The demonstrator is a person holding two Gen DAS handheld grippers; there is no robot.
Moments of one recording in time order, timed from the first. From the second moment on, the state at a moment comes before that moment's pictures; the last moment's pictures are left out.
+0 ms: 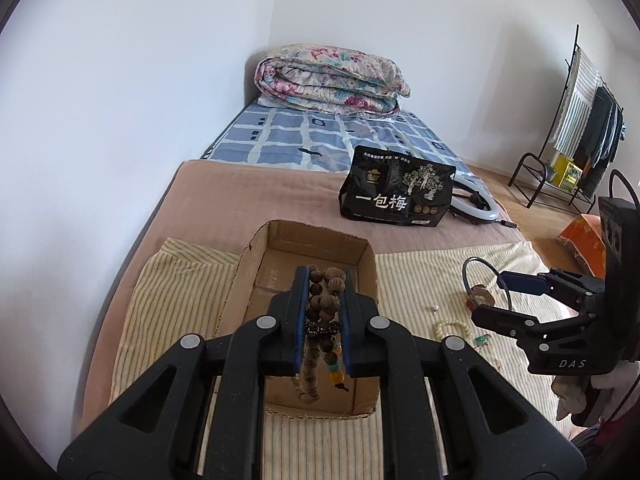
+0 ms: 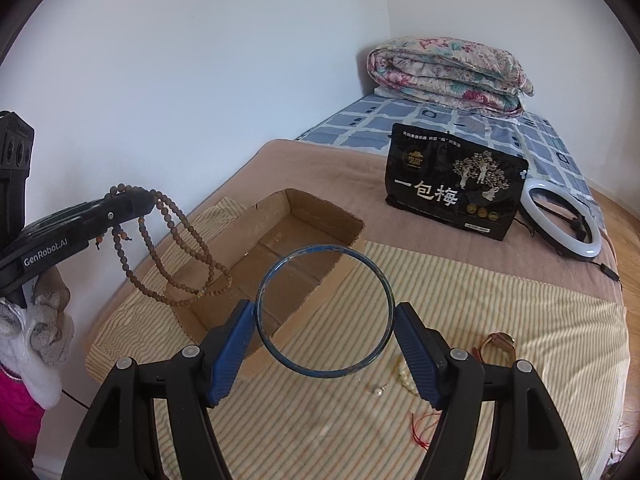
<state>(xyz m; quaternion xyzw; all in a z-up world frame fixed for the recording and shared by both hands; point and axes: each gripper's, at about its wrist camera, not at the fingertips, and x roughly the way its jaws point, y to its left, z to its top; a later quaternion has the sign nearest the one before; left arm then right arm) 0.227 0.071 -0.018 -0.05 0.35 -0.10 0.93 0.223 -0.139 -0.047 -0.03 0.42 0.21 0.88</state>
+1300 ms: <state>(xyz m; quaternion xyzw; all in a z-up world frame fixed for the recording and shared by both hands) 0.252 0.097 -0.089 -0.09 0.42 -0.07 0.90 0.275 -0.086 -0.097 -0.02 0.44 0.23 0.87</state>
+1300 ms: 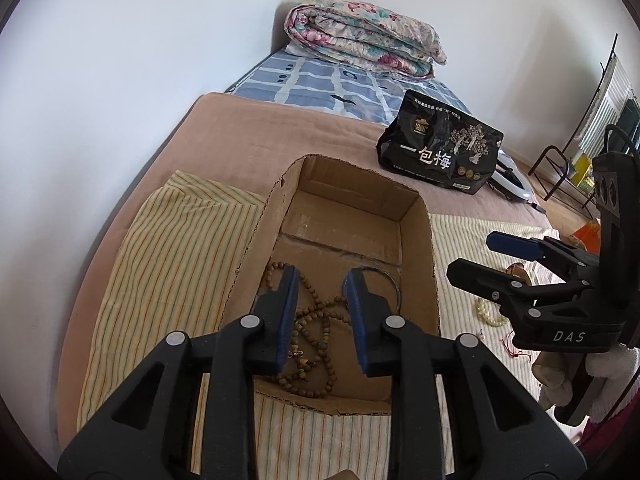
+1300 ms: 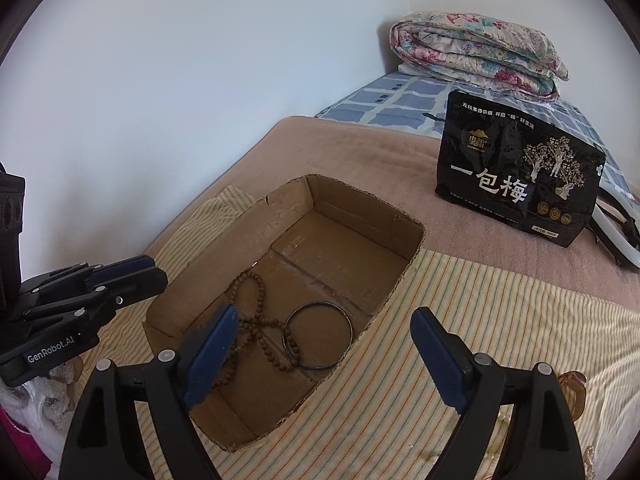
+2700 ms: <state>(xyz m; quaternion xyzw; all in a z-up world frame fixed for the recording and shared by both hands) 0.209 -0.052 -0.063 0.00 0.39 -0.17 0.91 0.160 -0.328 -0.038 -0.02 0.39 0.03 0.92</state>
